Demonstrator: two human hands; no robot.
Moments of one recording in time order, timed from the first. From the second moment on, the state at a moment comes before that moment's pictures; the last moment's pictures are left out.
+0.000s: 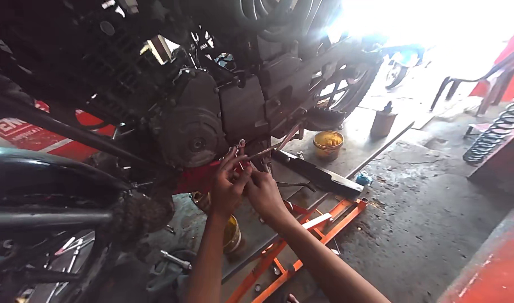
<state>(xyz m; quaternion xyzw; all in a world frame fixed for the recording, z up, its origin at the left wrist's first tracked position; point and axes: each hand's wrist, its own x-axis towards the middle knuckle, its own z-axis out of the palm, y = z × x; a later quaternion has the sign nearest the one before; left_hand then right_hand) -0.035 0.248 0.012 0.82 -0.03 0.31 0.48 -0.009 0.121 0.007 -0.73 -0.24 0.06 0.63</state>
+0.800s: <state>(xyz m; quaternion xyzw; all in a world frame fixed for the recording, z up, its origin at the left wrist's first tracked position) -0.035 0.250 0.047 0.79 0.00 0.28 0.54 -0.032 0.099 0.073 -0.43 -0.13 0.33 0.83</state>
